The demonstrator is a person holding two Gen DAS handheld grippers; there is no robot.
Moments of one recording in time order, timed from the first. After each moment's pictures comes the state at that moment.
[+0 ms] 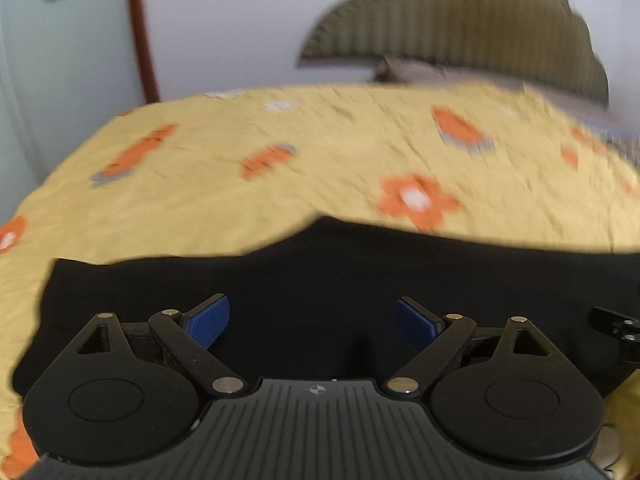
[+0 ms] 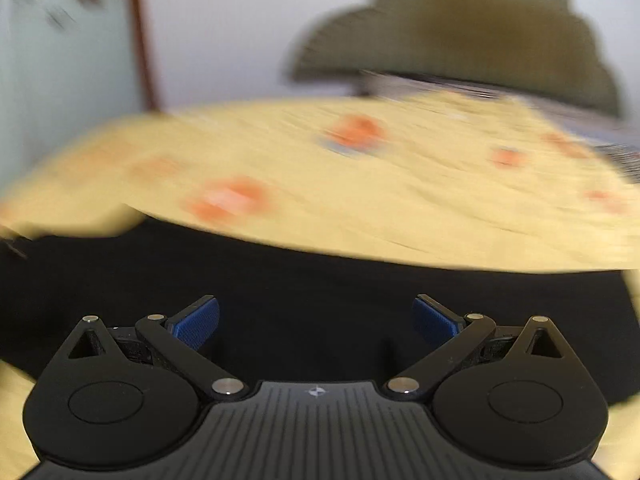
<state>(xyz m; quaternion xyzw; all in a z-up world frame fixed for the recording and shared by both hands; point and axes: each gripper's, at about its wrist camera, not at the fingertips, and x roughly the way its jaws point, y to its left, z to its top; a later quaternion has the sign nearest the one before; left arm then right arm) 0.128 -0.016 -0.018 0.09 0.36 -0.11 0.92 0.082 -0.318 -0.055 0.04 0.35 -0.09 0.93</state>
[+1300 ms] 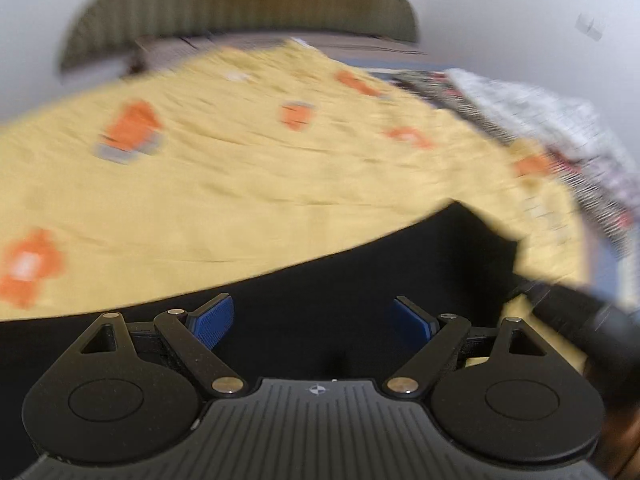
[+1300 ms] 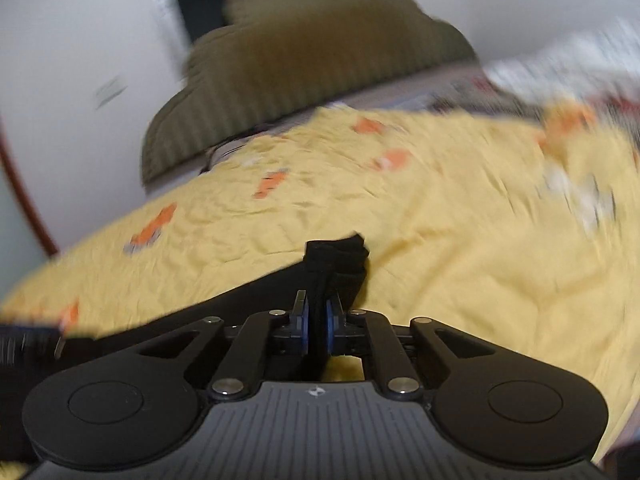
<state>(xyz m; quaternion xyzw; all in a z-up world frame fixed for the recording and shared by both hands) 0.100 -0.278 -0.015 0.08 0.40 -0.41 0.82 -0.031 -0.498 -0.055 0.18 0.22 -0.20 0.94</state>
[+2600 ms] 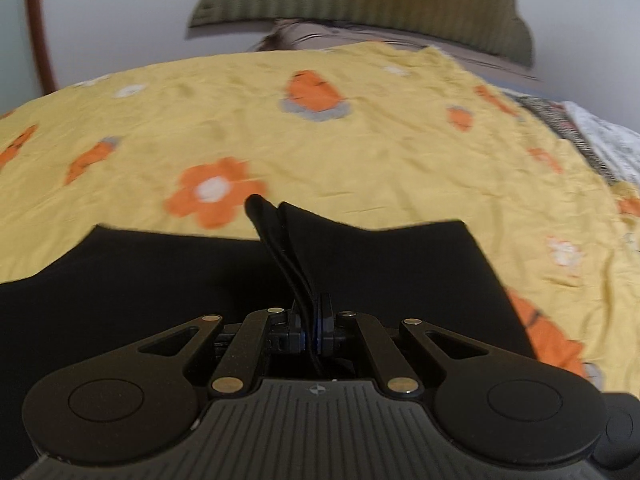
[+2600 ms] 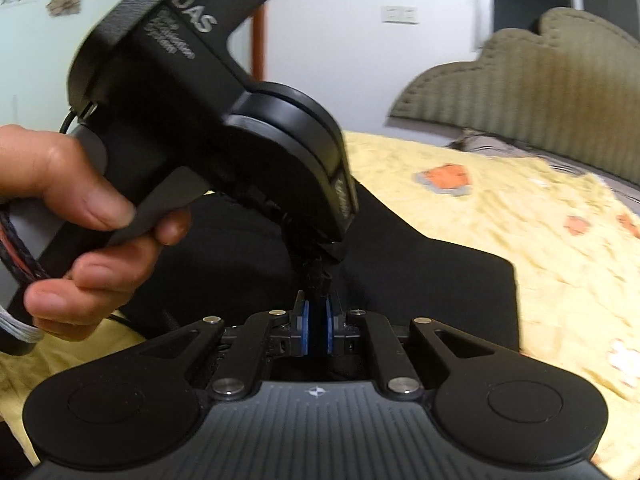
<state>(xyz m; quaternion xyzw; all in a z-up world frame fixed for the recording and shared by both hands) 0.139 -0.143 -0.027 0.07 0.41 -0.22 0.88 0.046 -0.285 -0.053 -0.02 0.26 0.12 0.96</state>
